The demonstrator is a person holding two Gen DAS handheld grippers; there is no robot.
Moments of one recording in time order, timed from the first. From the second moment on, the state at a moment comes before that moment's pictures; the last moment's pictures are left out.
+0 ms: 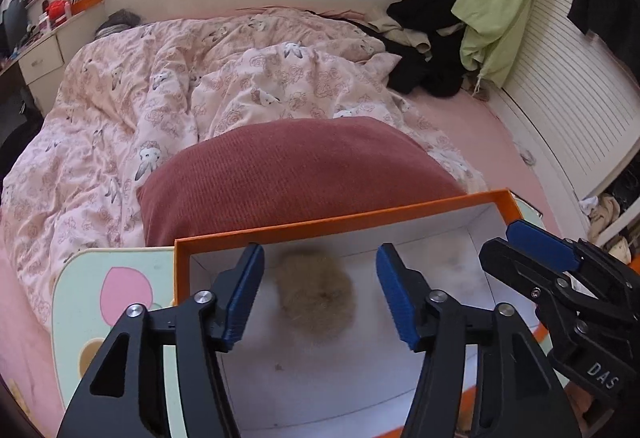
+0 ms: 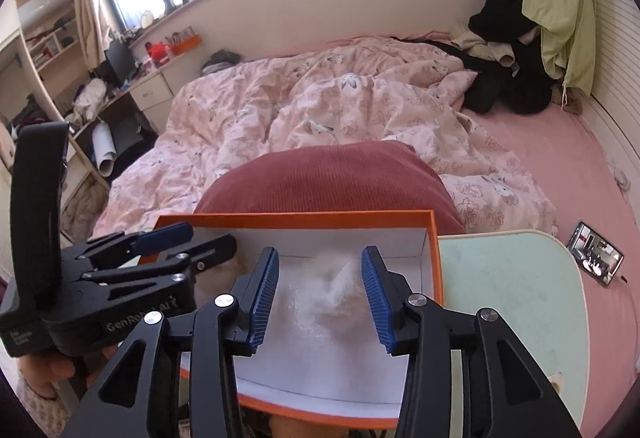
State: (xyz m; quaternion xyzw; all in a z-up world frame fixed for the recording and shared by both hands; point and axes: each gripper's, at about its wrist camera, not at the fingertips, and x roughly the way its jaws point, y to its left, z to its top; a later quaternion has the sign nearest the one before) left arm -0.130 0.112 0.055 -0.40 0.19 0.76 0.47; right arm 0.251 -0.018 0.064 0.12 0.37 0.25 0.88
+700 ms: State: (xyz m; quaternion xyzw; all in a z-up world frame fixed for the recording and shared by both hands) left arm -0.030 -0.071 0.030 -0.37 0.20 0.75 0.52; right arm 0.058 -0.075 -0.005 0.05 0.36 0.20 0.91
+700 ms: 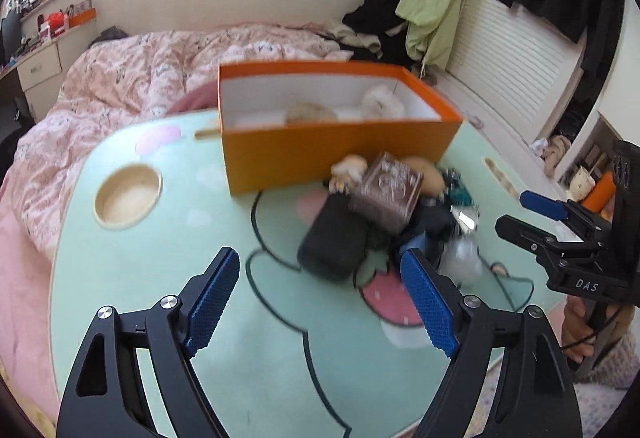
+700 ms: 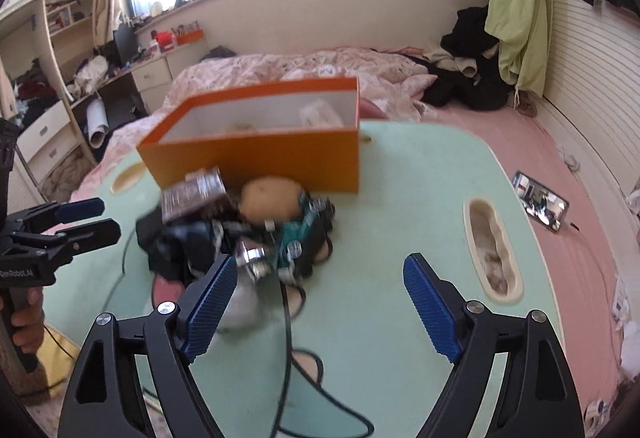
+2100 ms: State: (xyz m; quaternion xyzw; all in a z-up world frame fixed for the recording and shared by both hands) left arm -0.009 -0.069 -0.012 -0.33 0.24 0.78 0.47; right arm 0.047 -0.059 -0.043 0.01 0.37 0.17 0.91
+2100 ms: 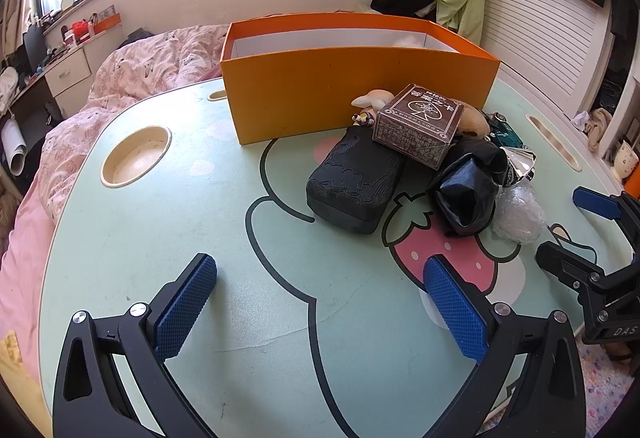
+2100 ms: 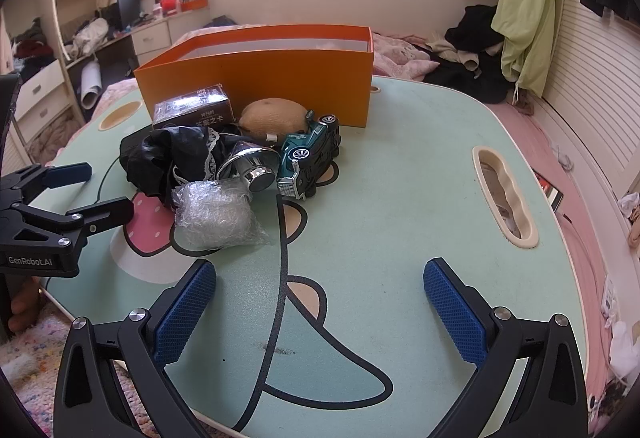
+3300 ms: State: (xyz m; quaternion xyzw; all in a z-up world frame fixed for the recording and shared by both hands) left arm -0.009 -0.072 -0.012 -0.33 0.24 0.78 0.47; right arm 0.047 -0.059 -0.044 0.02 0.37 0.14 0.92
